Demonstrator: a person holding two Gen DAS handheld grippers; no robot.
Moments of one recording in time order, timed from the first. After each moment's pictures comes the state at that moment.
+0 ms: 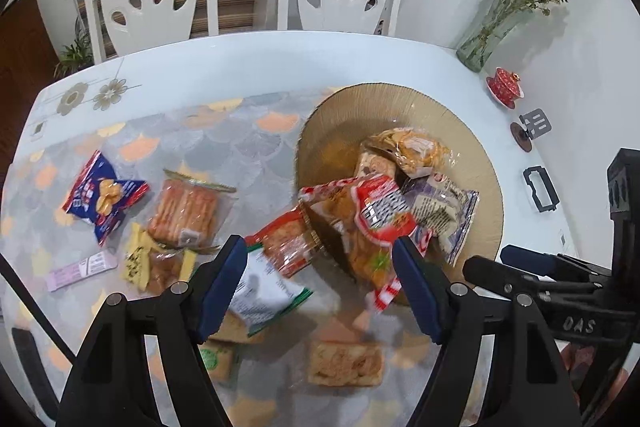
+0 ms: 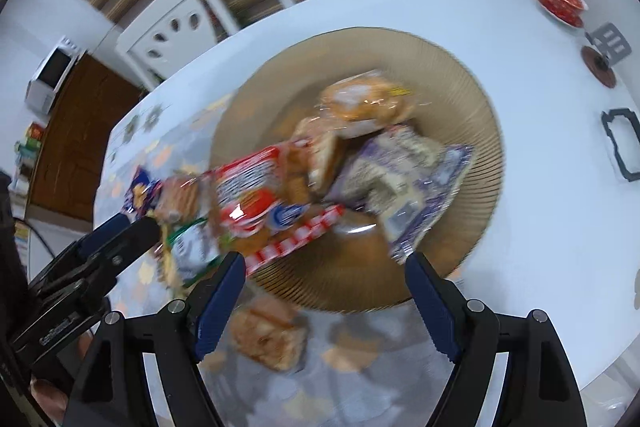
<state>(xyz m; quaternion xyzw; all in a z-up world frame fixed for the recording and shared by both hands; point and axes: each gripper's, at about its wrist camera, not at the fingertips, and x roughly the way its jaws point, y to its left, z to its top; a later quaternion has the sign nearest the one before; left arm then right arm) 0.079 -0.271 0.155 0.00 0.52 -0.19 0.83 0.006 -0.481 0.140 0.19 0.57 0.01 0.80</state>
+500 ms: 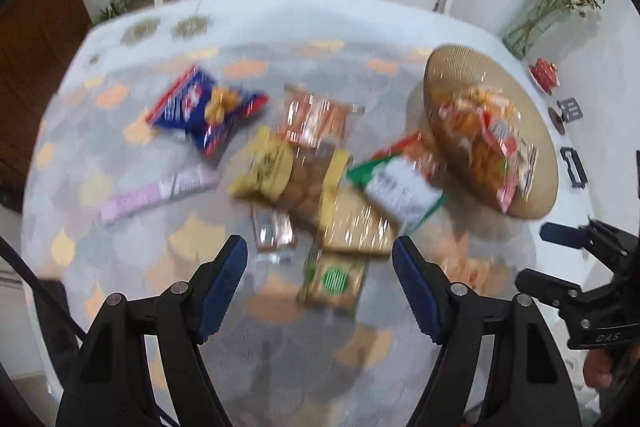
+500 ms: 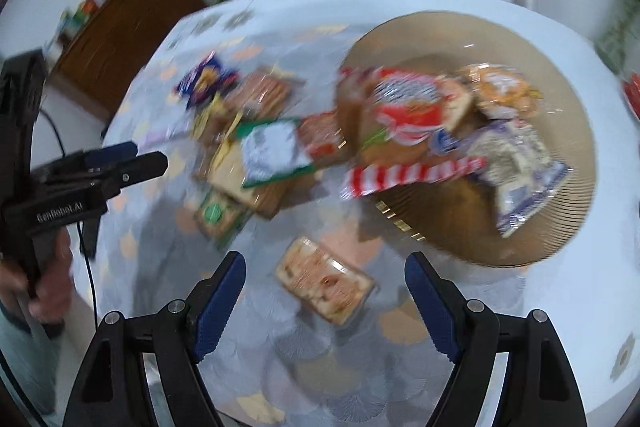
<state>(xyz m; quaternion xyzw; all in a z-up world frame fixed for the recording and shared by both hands) 0.045 -0.147 0.113 -0.01 0.57 -0.15 0.81 -0.026 -0.374 0.117 0.02 0.59 0.13 0.79</state>
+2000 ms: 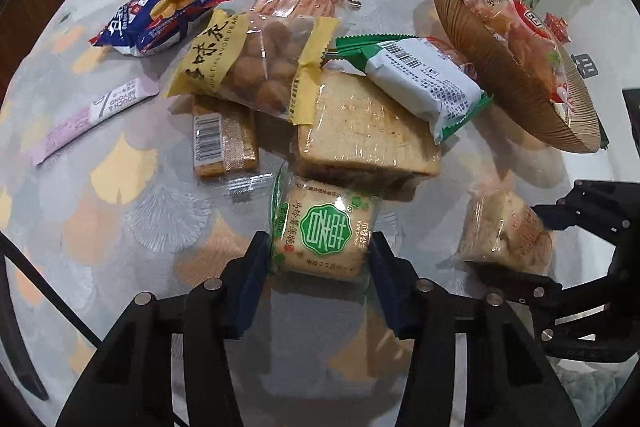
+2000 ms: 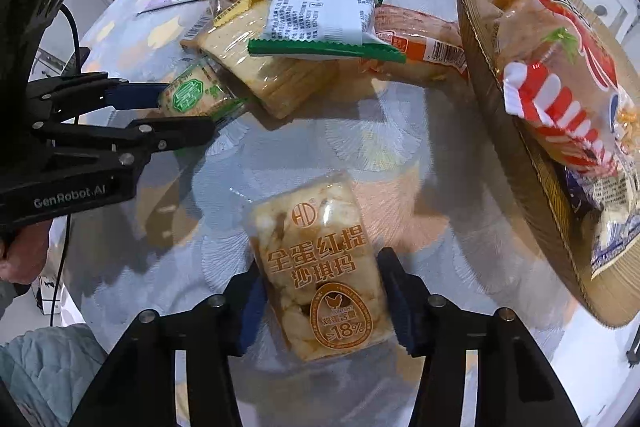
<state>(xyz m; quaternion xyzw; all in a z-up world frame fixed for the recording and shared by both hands) 0.014 -0.174 0.019 0.01 0.59 -0.15 0.79 -0.026 -0.327 0.013 -0.12 0.63 0.20 0.74</state>
